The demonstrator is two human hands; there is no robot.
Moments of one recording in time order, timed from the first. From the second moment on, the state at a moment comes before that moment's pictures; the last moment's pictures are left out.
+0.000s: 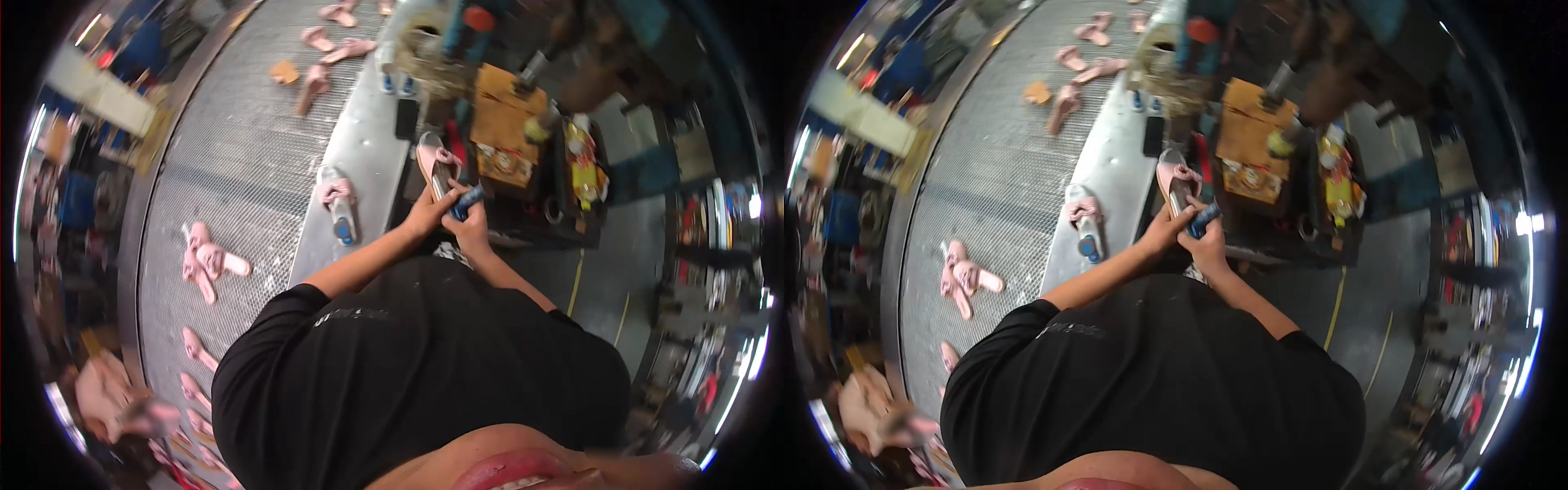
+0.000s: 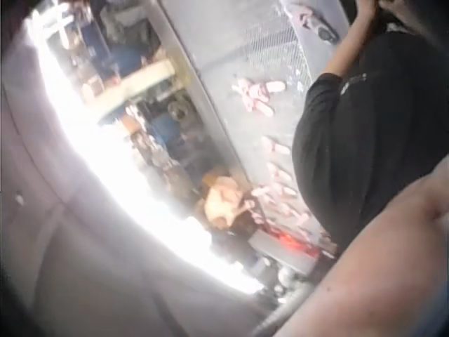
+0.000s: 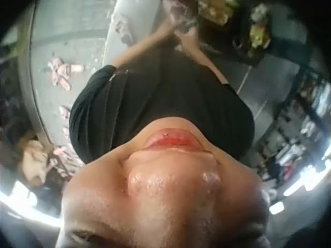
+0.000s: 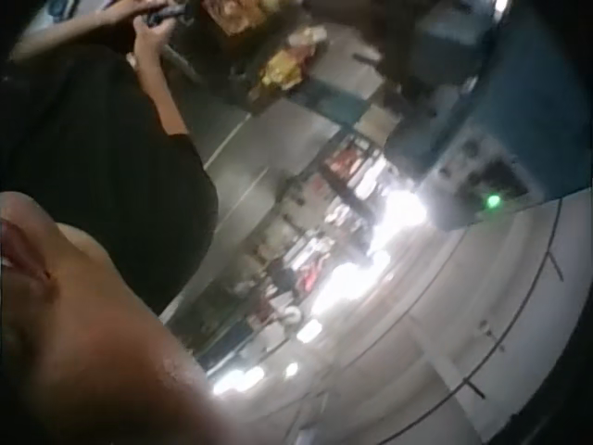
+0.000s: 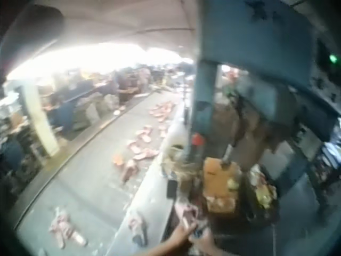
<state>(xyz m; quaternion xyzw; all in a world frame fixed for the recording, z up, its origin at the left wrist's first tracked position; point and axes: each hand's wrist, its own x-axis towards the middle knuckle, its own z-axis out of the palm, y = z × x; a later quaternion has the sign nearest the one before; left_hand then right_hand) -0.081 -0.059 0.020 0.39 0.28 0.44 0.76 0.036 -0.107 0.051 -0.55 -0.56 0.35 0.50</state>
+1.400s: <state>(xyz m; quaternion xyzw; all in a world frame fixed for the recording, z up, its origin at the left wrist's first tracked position) -0.550 -0.137 -0.147 -0.01 0.96 0.26 0.07 0.005 -0.077 0.016 -0.60 -0.70 0.04 0.39</state>
